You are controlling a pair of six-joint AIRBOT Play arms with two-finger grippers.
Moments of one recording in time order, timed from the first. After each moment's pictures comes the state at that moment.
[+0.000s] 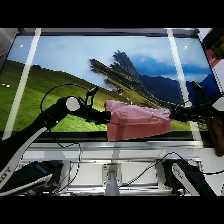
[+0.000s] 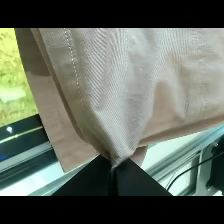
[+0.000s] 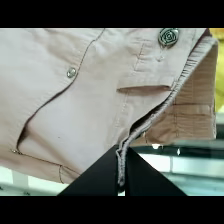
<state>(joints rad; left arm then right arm) -0.59 -1.23 0.90 0.91 -0.98 -1.69 -0.25 -0.88 0.80 -1.25 1.41 1.42</state>
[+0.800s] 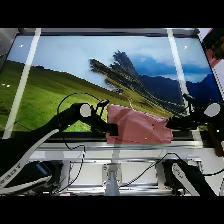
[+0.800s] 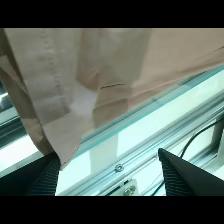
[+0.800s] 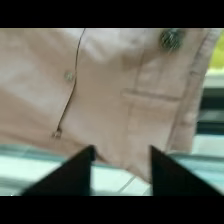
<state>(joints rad) -0.70 -1.32 0.90 0.91 -1.06 -1.70 -0.25 -0.88 0.71 -1.34 1.35 1.38</state>
